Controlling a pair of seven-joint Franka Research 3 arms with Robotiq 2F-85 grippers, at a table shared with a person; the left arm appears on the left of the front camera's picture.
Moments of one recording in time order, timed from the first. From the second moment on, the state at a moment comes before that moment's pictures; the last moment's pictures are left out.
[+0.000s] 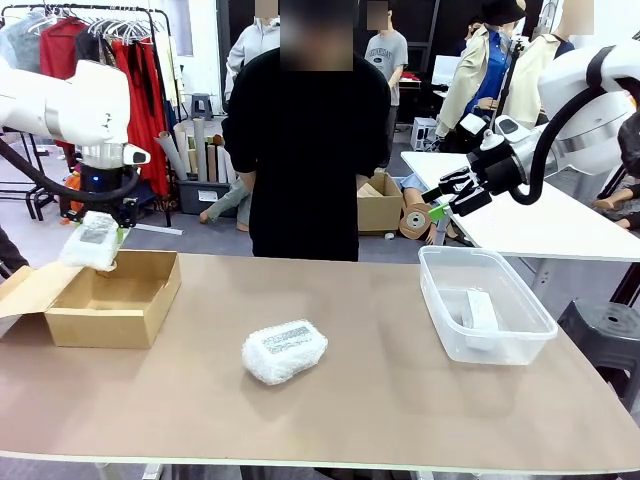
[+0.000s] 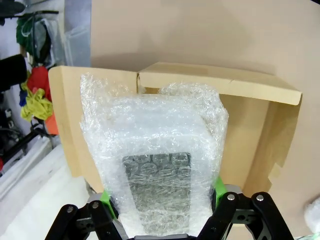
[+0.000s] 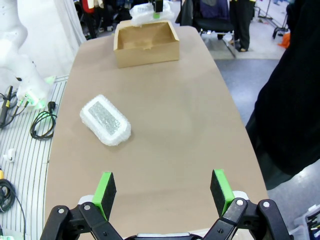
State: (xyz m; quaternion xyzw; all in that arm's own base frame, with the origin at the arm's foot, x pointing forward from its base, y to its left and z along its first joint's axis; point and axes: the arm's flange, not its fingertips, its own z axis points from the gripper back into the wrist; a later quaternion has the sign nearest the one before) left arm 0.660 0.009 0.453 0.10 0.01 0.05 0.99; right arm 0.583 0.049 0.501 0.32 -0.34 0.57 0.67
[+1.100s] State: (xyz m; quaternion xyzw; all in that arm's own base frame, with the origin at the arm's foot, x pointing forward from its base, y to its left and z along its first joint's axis) left arm 0.663 0.005 0.433 0.10 0.00 -0.04 0.99; right arm 0.583 0.049 0.501 0.32 -0.34 0.57 0.67
